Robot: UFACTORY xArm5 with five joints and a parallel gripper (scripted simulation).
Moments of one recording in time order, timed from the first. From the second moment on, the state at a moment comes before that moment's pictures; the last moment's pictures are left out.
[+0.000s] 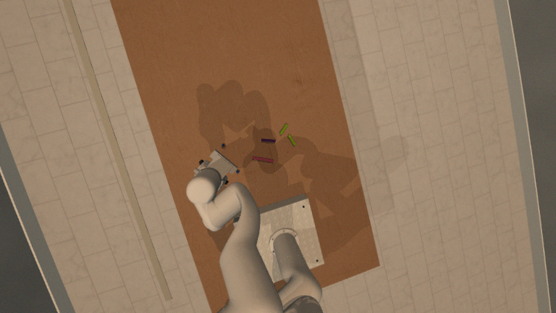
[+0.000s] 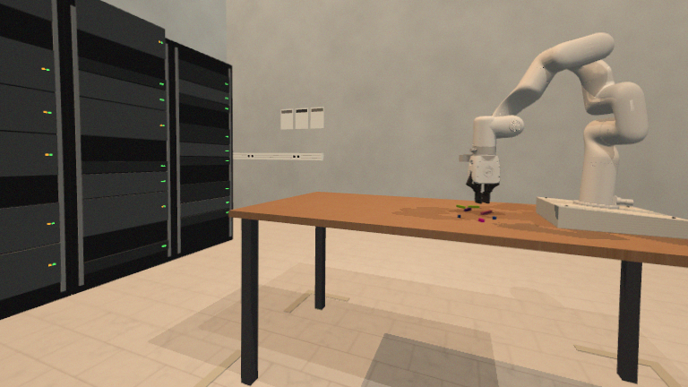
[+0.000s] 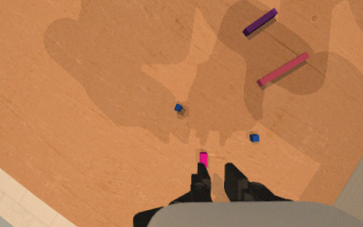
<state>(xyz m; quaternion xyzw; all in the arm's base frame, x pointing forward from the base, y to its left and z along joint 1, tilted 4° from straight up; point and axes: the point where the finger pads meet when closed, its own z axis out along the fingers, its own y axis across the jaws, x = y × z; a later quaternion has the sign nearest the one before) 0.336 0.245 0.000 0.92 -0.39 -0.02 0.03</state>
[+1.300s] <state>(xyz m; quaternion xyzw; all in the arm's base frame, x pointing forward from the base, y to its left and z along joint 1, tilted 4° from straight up) 0.335 0.244 -0.015 0.92 -0.39 -0.02 0.03</state>
